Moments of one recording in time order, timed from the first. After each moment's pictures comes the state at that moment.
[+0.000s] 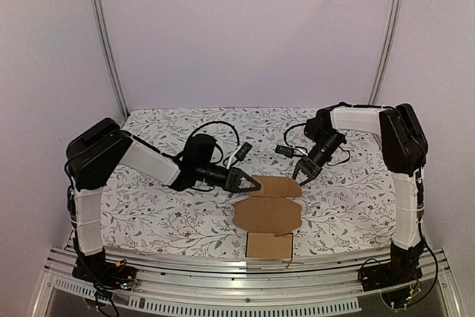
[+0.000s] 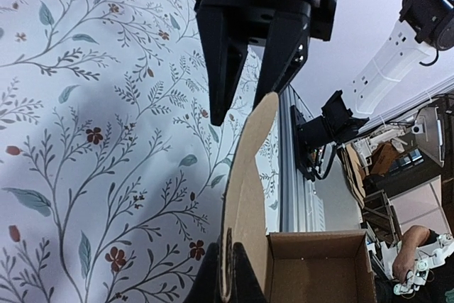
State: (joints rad) left arm -0.74 2.06 1.03 0.59 0.86 -0.54; right arm 0.45 2.15 1.63 -1.32 -0.88 -0.67
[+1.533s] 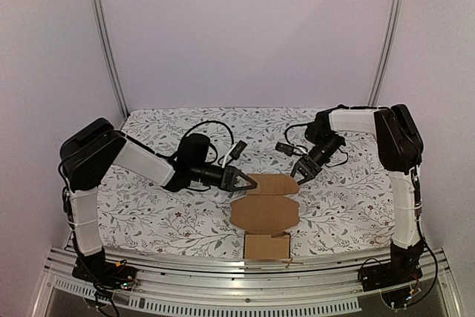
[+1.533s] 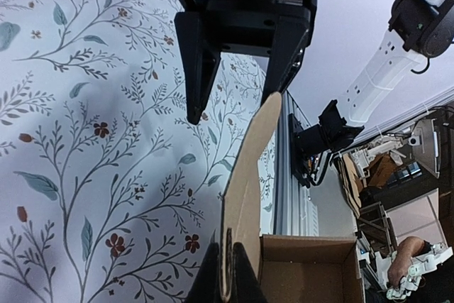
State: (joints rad) left arm -0.73 2.01 0.97 0.63 0.84 -0.59; right arm 0.42 2.23 1.66 -1.34 -1.01 -0.83
